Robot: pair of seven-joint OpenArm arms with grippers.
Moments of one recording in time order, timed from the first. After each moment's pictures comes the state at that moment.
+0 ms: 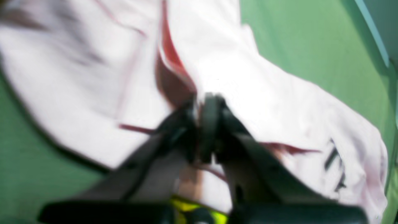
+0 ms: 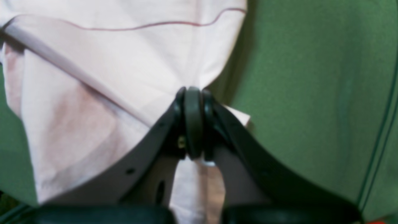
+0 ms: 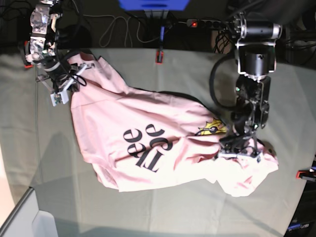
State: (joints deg) left arm -16.3 -5.7 -6.0 54.0 -37.9 1.0 18.4; right arm -17.8 5.1 18.9 85.9 -0.3 26.8 -28.7
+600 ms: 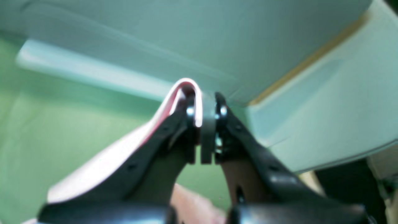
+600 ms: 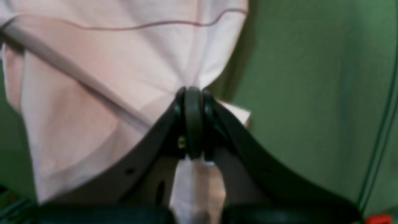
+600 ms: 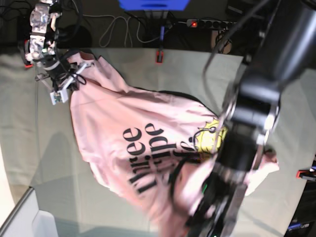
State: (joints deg) left arm -55.7 5.0 12.8 40.8 -38.1 0.6 15.8; right arm -19.7 5.1 19.5 86.2 -0.2 26.8 -28.2
